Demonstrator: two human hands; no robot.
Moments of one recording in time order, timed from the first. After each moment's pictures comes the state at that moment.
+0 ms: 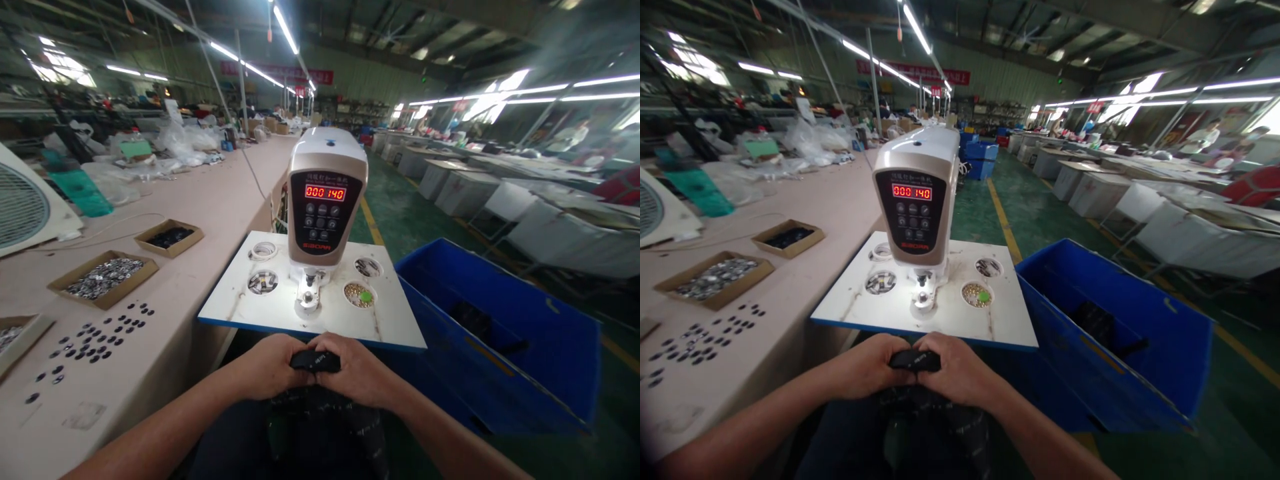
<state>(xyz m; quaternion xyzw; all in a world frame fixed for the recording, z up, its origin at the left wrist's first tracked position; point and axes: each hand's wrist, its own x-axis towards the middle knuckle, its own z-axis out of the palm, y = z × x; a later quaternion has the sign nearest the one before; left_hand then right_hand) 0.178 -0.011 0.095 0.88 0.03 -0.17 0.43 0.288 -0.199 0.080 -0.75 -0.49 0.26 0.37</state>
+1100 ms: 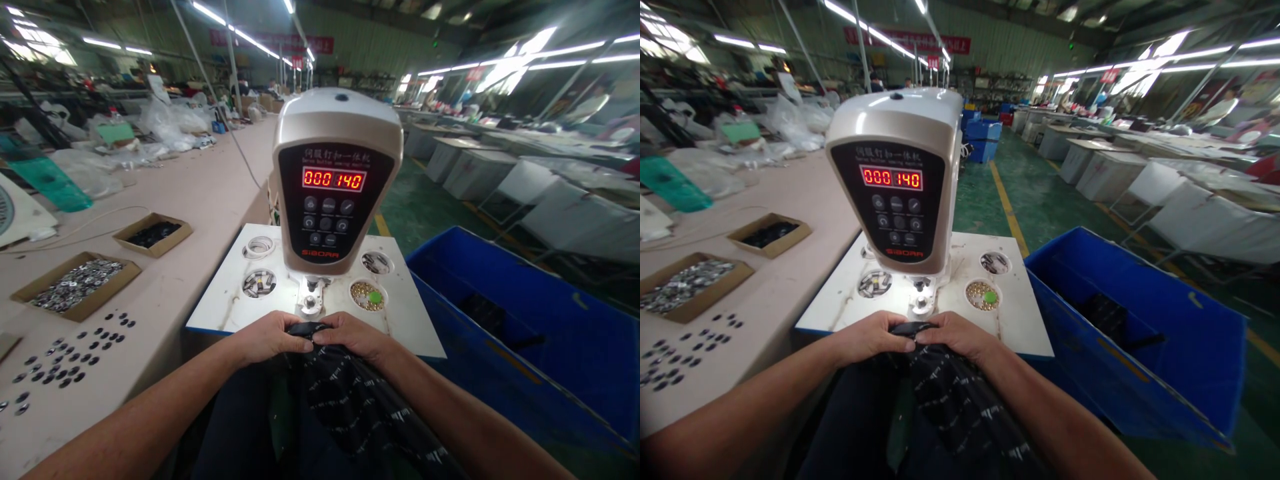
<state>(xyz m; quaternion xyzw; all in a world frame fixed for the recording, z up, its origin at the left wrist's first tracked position) 0.233 0.032 0.061 0.69 0.11 -0.20 0.68 0.362 -0.154 0.041 -0.56 -0.23 0.59 0.54</state>
